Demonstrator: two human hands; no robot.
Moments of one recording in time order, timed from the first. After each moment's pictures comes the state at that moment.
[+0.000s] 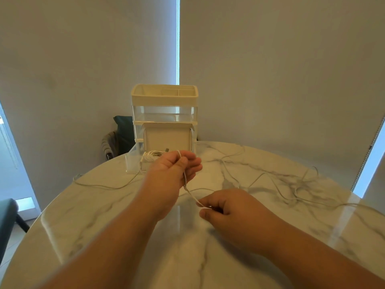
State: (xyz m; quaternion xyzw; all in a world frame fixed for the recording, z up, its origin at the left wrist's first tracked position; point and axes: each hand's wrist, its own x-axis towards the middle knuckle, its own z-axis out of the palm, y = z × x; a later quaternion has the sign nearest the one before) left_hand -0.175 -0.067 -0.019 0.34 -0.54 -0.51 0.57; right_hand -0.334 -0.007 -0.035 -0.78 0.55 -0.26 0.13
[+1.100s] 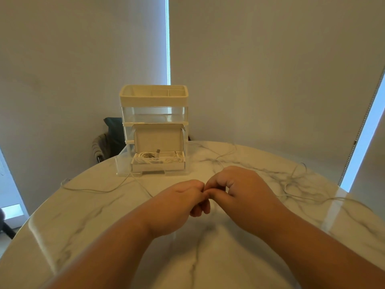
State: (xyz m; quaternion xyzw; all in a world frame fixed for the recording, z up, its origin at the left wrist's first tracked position) left_hand -0.182 -0.051 -0.025 0.39 -0.80 -0.38 0.24; right_hand -0.349 -0.003 -0.005 -0.78 0.54 -0.31 0.02
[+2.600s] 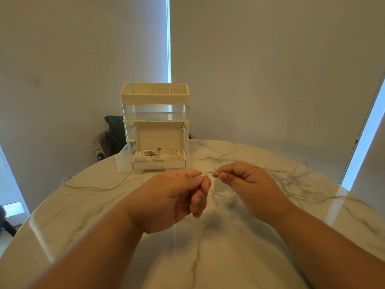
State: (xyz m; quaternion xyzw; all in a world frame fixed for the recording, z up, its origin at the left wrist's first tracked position) left_hand -0.170 -0.051 -0.017 0.17 -0.61 -0.72 0.29; right_hand -0.375 -0.031 -0.030 -0.67 0.49 -0.51 0.22
